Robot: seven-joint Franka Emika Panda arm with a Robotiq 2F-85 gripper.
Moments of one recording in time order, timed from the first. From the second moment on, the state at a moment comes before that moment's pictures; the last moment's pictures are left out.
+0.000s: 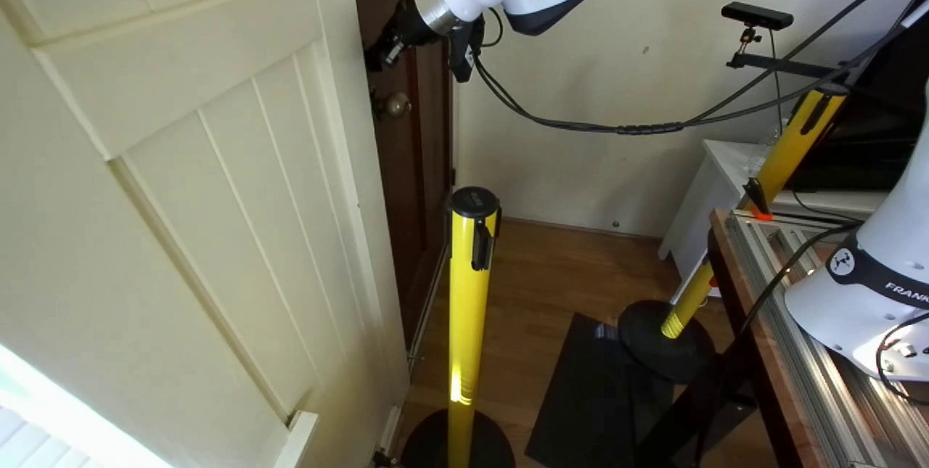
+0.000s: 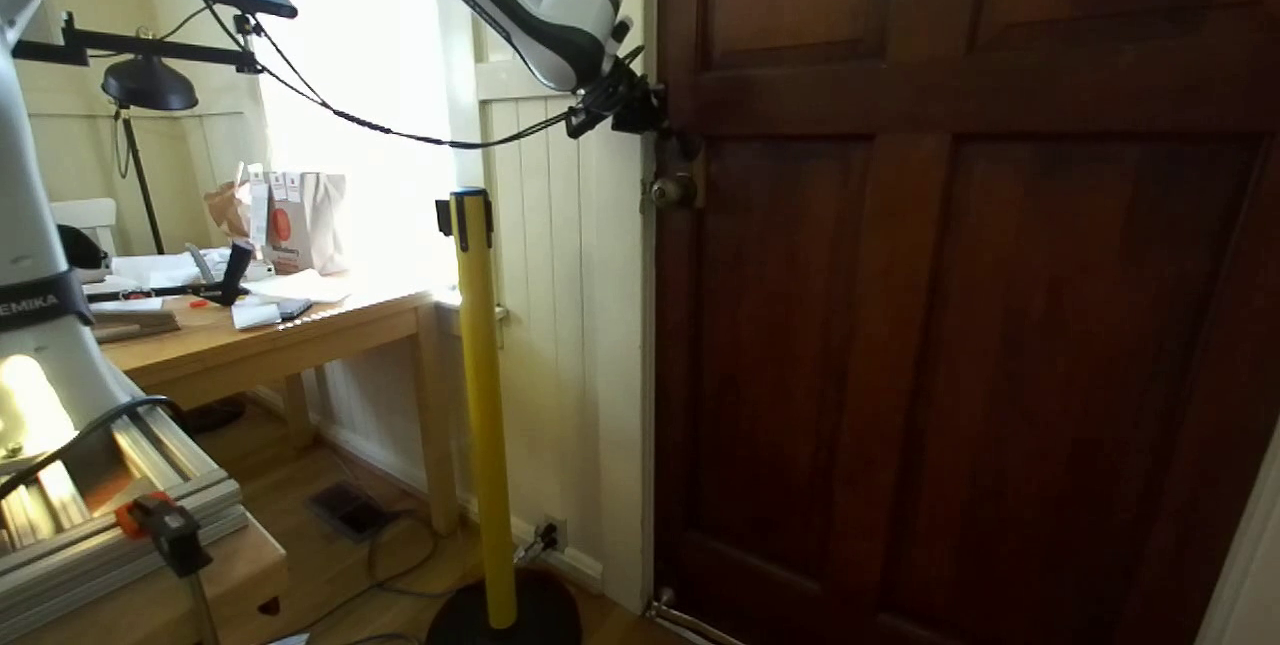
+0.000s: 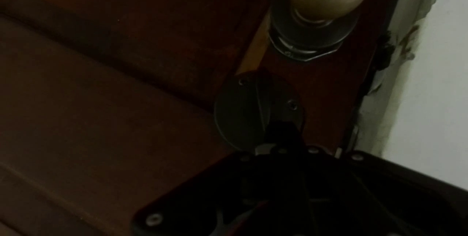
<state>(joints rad) -0.06 0.54 -0.33 -1.59 -1.73 3.25 1.29</state>
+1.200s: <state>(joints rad) -0.13 0.55 -0.37 -1.59 -1.62 3.22 1.35</state>
